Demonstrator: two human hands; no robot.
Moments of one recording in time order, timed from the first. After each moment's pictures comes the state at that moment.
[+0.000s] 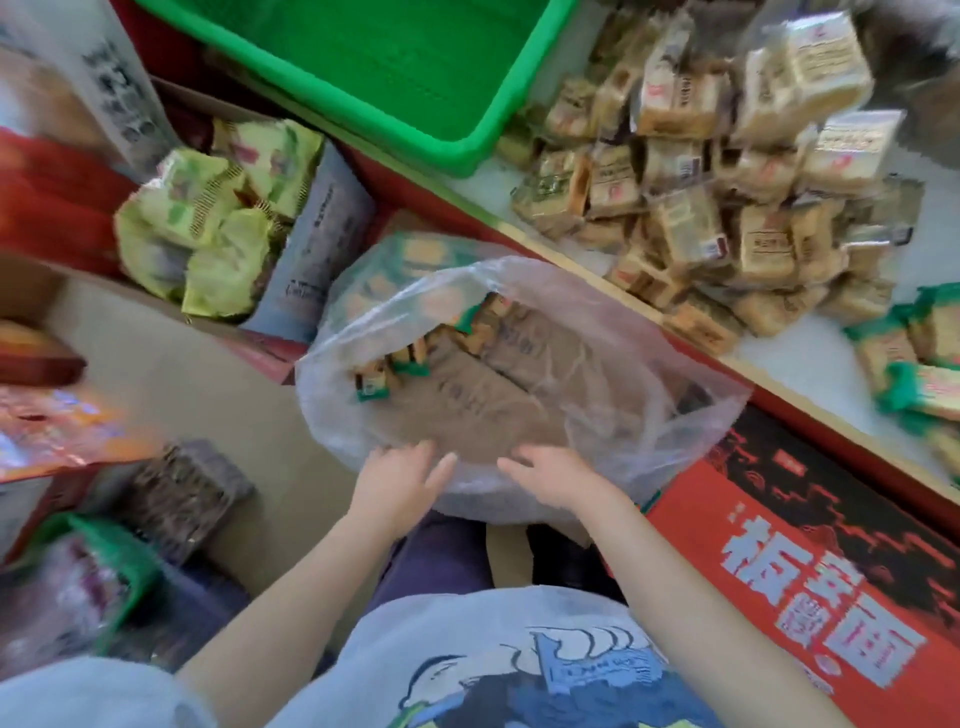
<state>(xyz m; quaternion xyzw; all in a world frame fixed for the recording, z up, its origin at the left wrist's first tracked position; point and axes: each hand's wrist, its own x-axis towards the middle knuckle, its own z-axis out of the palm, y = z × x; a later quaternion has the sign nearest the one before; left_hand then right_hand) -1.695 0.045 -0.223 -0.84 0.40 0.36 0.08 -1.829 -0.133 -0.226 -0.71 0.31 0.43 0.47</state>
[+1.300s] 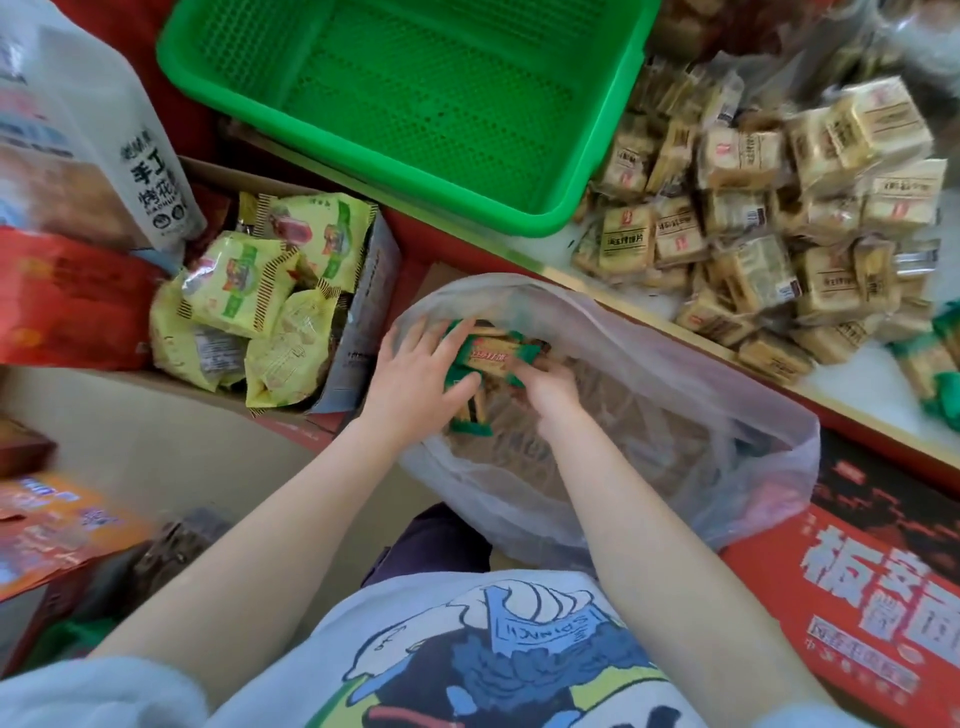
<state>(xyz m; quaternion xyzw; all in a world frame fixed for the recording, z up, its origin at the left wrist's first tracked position) -1.503 -0.029 -0.205 -0.82 0.52 0.23 -0.03 -1.644 -0.139 -0.252 -0.31 0.65 -0.04 0.69</state>
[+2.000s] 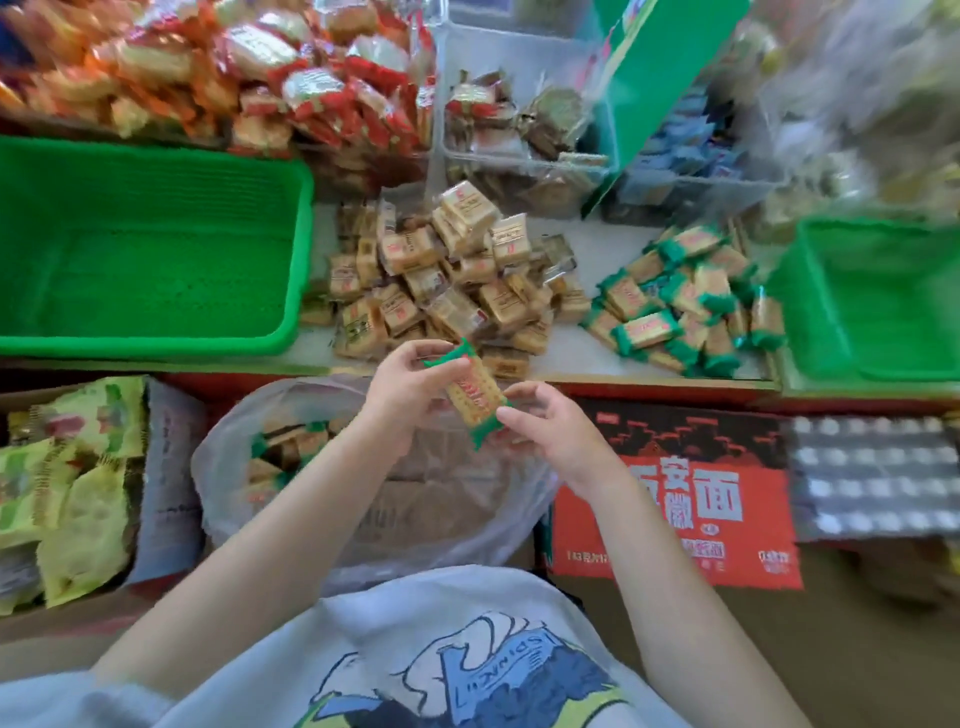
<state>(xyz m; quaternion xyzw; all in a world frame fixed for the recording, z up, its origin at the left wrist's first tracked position) -1.690 -0.173 -0.052 -0.63 0.21 0.61 -0.44 -1.880 -0.176 -0.062 -0.43 0.55 -0.22 0.68</state>
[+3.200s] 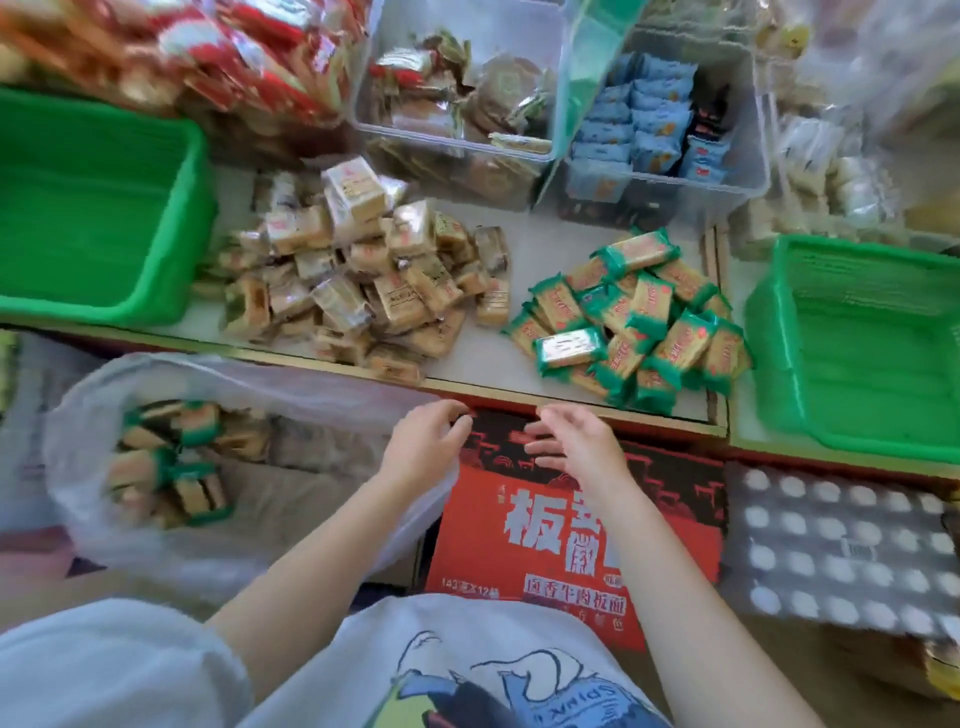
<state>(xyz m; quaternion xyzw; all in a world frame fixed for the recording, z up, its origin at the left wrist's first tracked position) -1.885 -0.213 -0.153 -0.77 0.48 0.39 -0.16 -2.073 -0.272 -0.102 -0.37 0.66 -0.16 0.64</state>
